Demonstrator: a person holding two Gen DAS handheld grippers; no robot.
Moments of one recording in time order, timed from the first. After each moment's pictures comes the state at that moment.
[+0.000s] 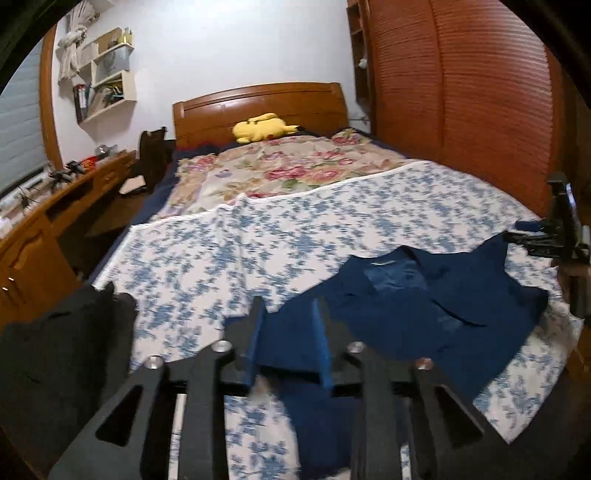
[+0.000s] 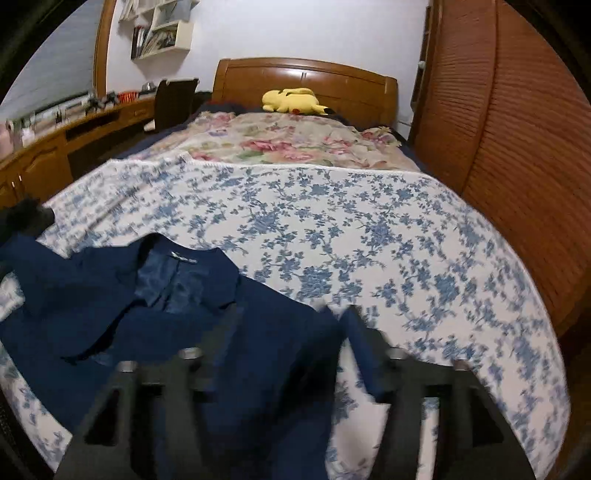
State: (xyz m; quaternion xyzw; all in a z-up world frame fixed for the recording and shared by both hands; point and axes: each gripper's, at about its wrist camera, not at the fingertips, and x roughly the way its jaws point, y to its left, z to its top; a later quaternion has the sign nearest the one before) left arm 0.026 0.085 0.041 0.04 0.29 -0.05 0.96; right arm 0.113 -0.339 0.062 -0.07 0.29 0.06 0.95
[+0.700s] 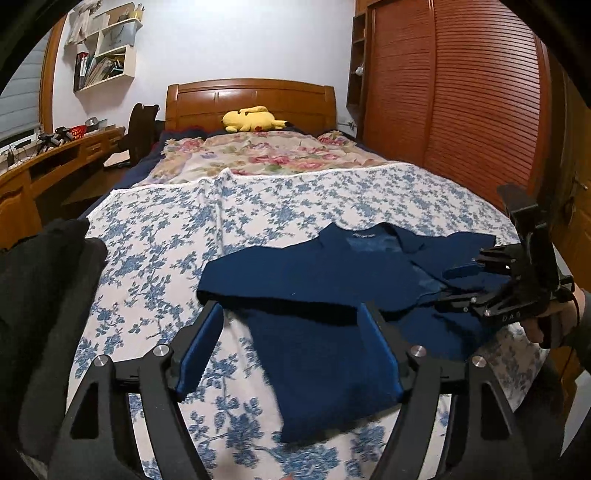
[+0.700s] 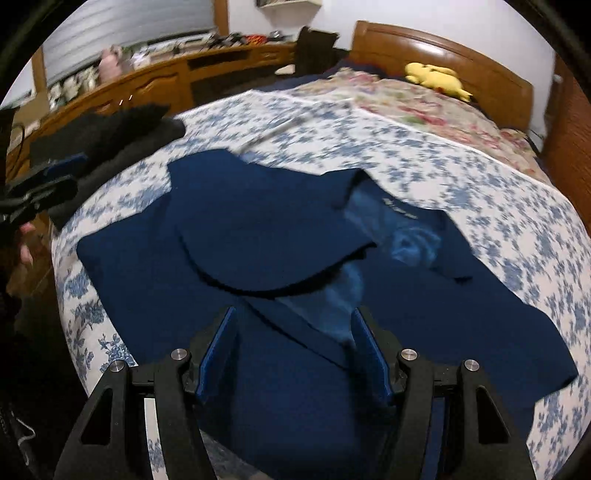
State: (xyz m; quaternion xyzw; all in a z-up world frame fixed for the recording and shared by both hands) left arm -0.001 0.106 -0.022 -0.01 0.29 -0.08 0.95; right arm 0.120 -0.187 -0.014 -0.16 0.36 0.28 0.87
